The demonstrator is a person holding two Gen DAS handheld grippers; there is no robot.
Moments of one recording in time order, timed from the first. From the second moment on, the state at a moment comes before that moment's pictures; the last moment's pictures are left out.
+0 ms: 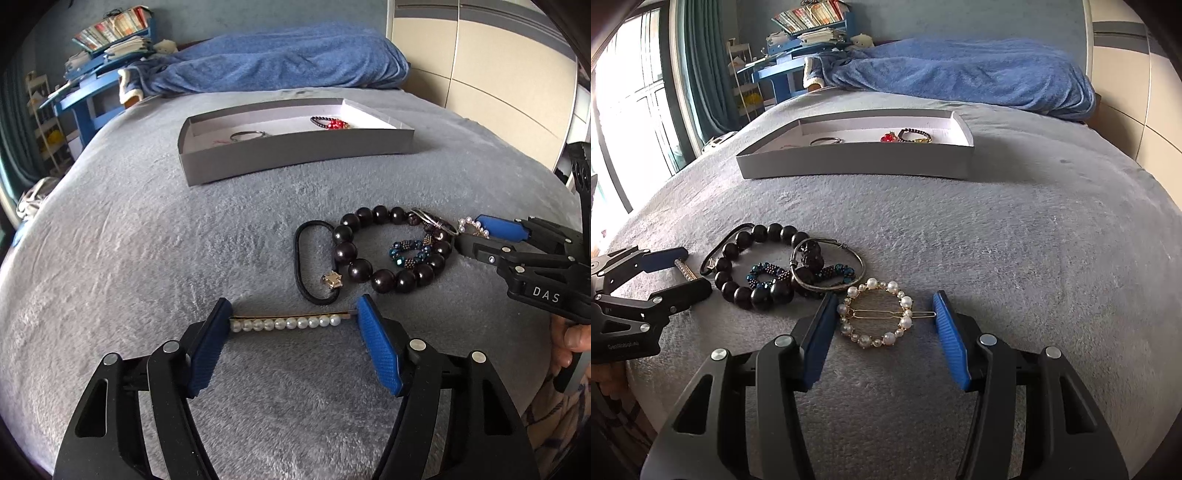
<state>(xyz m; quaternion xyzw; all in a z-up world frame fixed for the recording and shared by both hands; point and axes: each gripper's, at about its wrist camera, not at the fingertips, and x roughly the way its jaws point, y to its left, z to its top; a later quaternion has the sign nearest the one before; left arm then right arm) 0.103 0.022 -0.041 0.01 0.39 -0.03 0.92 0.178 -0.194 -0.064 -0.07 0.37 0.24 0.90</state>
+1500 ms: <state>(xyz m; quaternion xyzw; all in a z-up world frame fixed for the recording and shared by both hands) 0.214 0.042 0.044 0.02 0.32 -0.04 0.95 0.278 -0.169 0.019 -0.04 0.31 0.25 0.92</state>
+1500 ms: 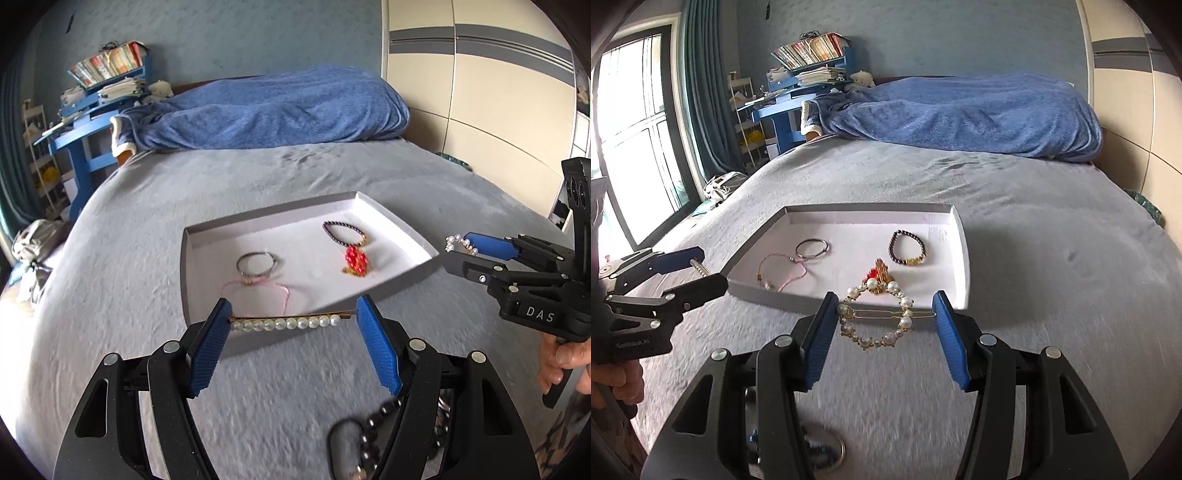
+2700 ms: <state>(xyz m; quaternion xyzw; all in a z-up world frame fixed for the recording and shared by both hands) 0.321 0.028 -0.016 0.02 0.39 -0.02 0.92 0.365 -0.135 -0.034 -0.06 0.36 0.28 0.89</state>
